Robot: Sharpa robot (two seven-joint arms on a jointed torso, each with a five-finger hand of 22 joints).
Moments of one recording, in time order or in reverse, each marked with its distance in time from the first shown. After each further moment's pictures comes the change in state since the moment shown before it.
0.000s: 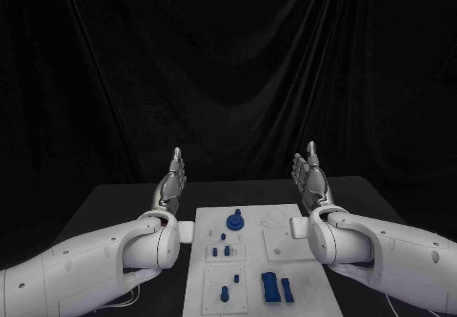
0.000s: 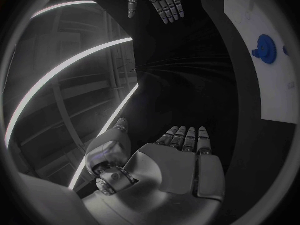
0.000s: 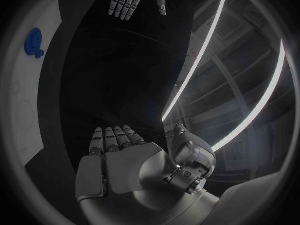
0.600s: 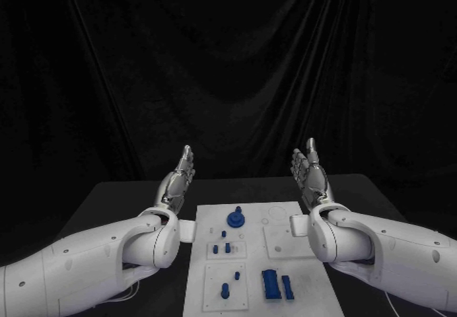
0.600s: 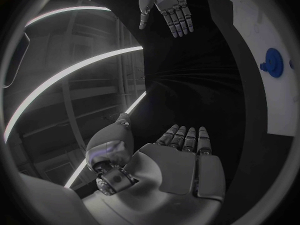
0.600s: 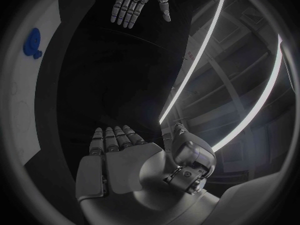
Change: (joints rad) left arm 0.002 -0.003 -0.003 -0.001 -0.048 0.097 0.032; left_hand 0.177 0.025 -0.079 0.032 0.004 0.028 0.000 0.000 0.000 0.000 0.000 0.000 0.000 -0.004 -0.004 0.000 0.001 0.016 0.000 0.000 0.000 0.000; right arm 0.000 0.000 0.000 0.000 -0.034 0.008 0.008; right_hand 0.000 0.000 0.000 0.000 0.000 0.000 0.000 0.000 0.000 0.000 0.000 0.000 0.000 0.000 0.000 0.000 0.000 0.000 0.000 0.000 0.000 0.000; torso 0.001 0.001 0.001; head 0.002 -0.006
